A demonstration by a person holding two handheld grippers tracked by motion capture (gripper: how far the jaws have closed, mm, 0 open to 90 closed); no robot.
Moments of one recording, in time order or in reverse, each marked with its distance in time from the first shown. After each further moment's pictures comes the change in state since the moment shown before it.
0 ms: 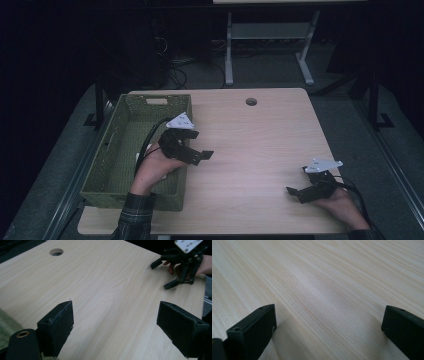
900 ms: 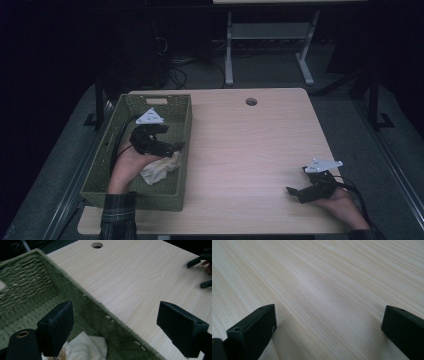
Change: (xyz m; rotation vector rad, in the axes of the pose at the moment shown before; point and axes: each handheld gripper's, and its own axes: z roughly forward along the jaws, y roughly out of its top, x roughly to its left) left arm 0.042 -0.030 -0.044 -0.008 0.177 -0.082; right arm 0.000 0.000 0.000 0.000 0.000 0.000
